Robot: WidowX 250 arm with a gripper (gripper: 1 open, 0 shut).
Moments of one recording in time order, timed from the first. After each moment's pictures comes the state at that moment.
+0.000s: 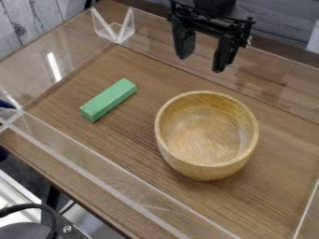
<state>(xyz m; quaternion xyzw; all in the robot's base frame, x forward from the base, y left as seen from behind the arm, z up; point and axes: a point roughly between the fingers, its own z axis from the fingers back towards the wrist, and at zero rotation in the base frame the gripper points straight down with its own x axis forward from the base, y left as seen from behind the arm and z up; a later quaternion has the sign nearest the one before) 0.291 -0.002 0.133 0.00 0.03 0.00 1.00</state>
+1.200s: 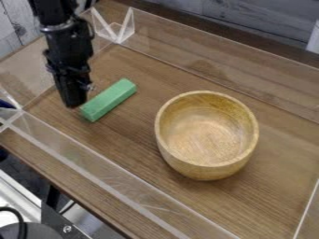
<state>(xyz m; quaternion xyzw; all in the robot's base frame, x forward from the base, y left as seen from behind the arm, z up) 0.195 0.147 0.059 -0.08 0.06 -0.07 0.99</state>
